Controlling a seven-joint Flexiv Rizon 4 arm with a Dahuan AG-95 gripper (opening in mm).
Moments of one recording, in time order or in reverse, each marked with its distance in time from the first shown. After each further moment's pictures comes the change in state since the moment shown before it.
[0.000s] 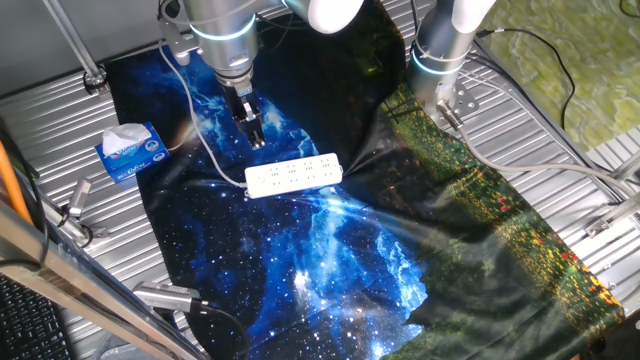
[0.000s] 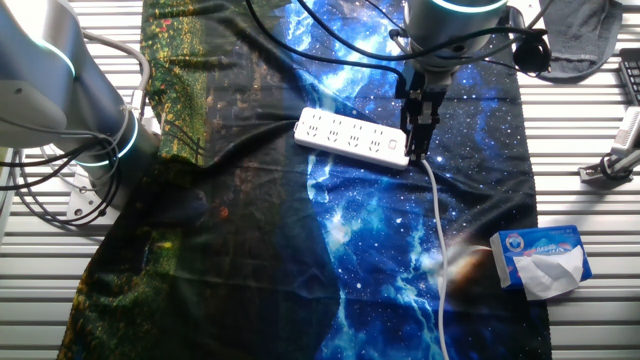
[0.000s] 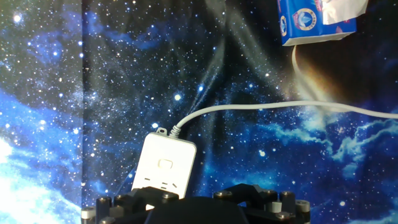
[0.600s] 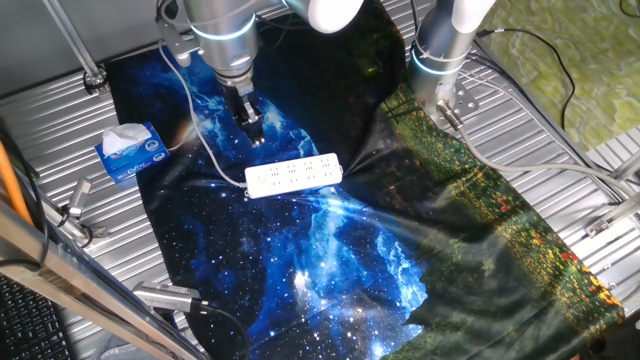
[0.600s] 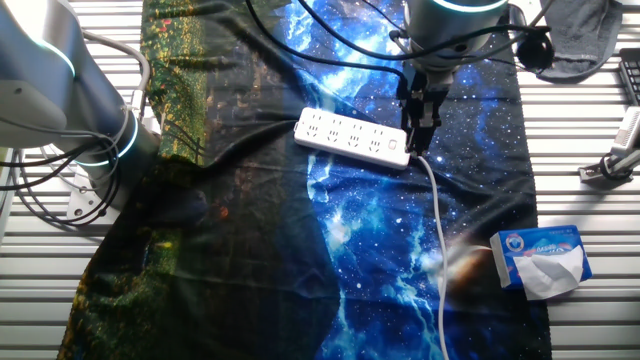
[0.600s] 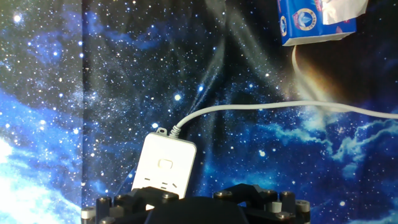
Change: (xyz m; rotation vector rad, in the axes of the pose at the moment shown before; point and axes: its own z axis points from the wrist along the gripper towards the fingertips) arm 0.000 0.000 -0.002 -0.002 0.000 -0.117
